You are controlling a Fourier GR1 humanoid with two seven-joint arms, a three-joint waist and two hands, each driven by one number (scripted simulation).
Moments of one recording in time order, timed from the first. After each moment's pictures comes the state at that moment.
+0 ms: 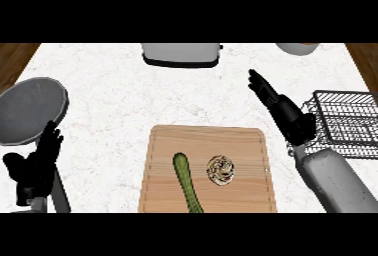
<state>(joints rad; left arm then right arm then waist) 0.03 0.32 0.04 -1.34 0.18 0.24 -0.02 -0.41 -0.35 0.33 -1.34 -0.22 -0.01 -0.07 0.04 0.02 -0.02</state>
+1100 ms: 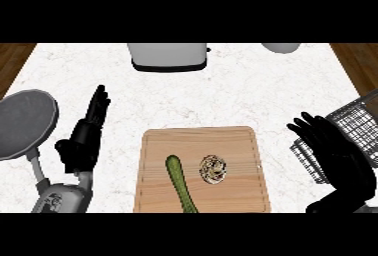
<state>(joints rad) -0.15 0.20 -0.17 -1.52 0.02 0.30 0.01 0.00 -0.38 0.09 -1.56 -0.61 0.47 -0.32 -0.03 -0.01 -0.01</state>
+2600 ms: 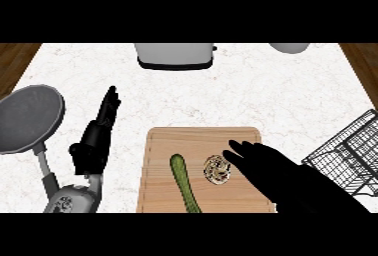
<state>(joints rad) -0.15 0.15 -0.20 -1.56 -0.05 0.29 0.05 -0.35 -0.54 0.53 -2.30 0.14 0.42 0.88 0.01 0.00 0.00</state>
